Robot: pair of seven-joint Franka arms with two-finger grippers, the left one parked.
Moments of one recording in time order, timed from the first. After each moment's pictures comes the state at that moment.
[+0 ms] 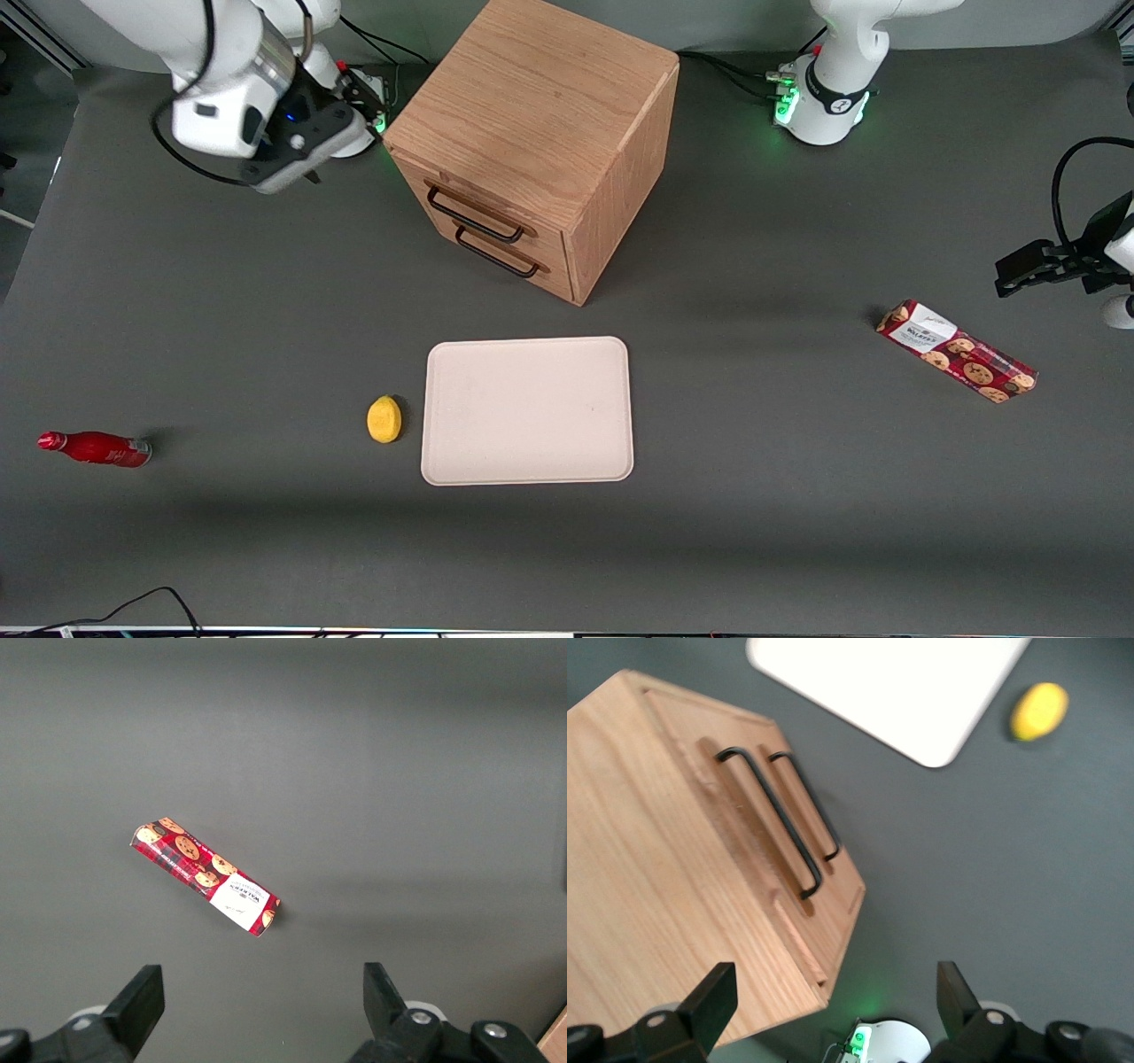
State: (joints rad) arm 0.10 -0.07 0.36 -1.65 0.19 1.43 -0.11
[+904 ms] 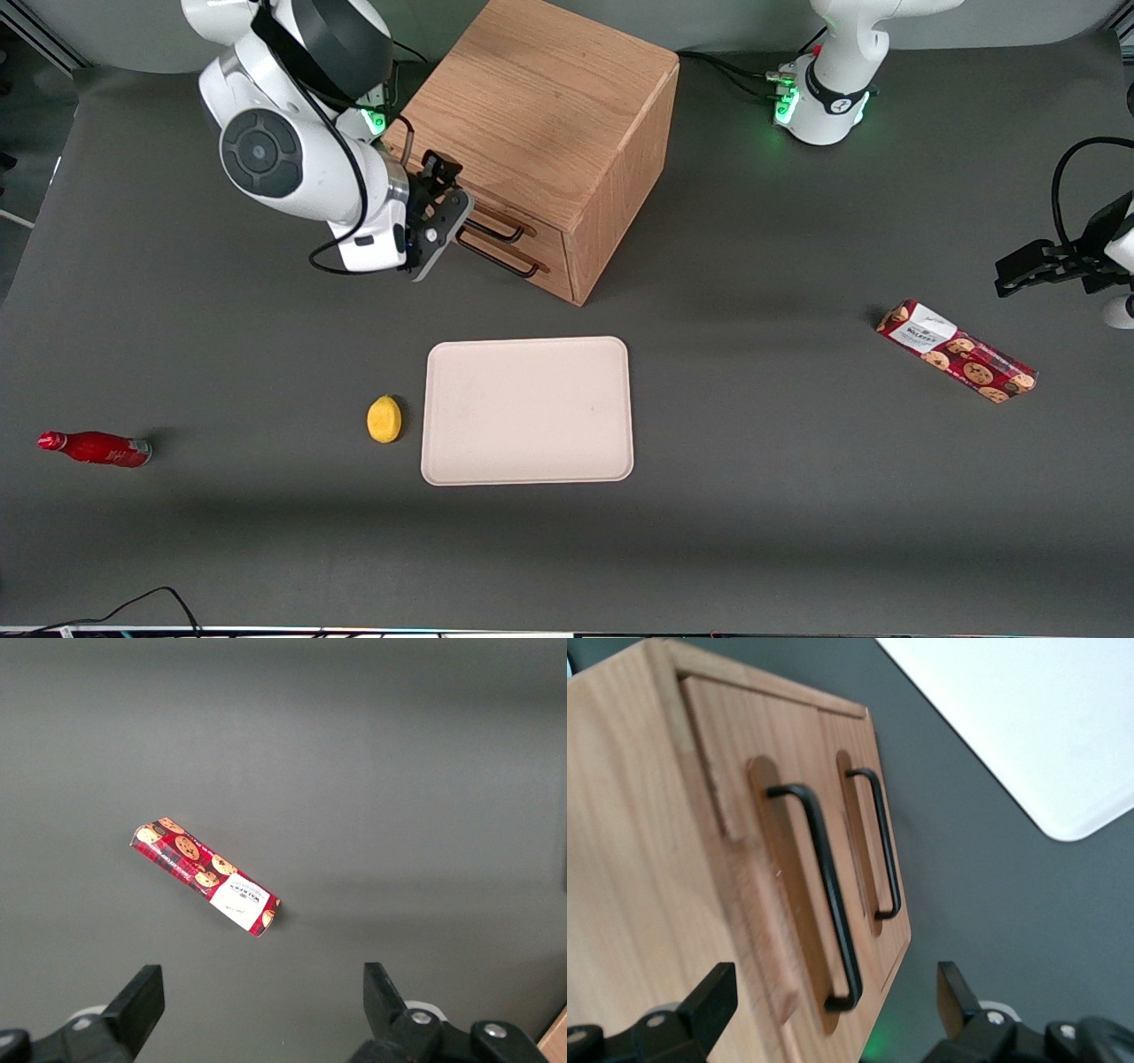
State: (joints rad) arm 0.08 0.20 0.47 -1.67 0.23 1.59 -0.32
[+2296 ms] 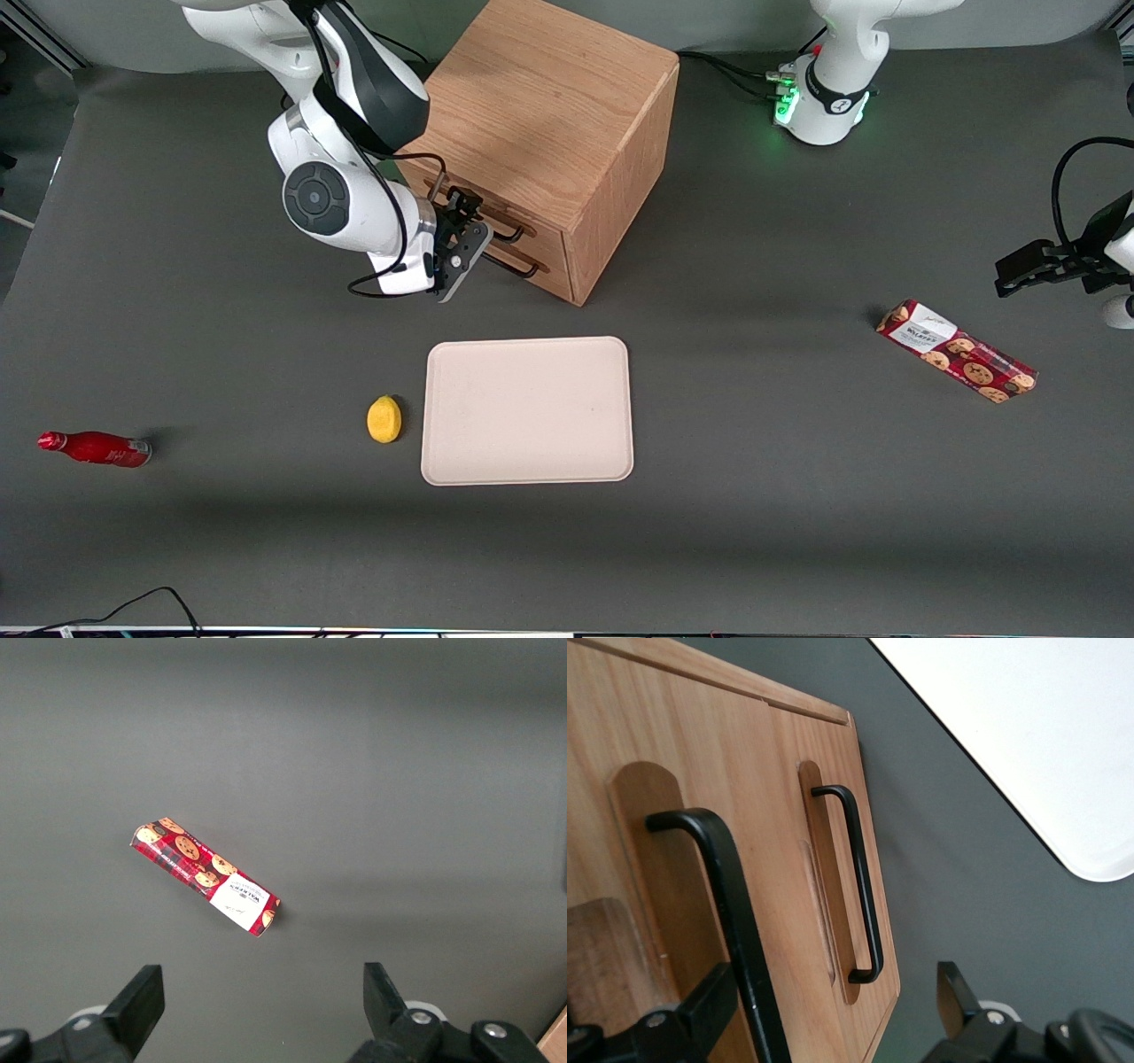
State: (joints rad) arm 0.08 0.20 0.48 -1.90 0.26 1.86 -0.39
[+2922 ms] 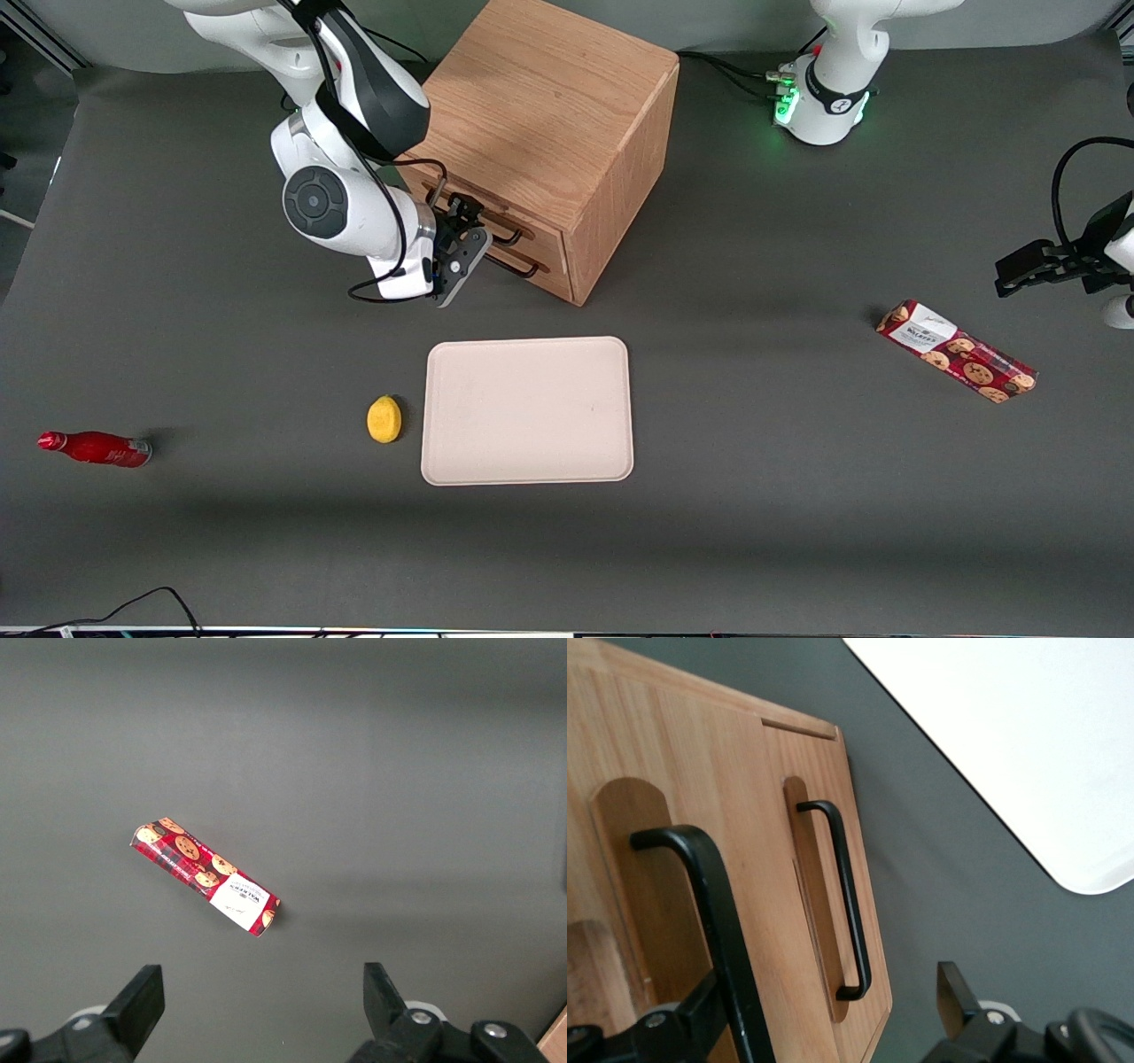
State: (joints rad) arm 0.08 0.21 0.47 -1.91 0.26 1.91 -0.39
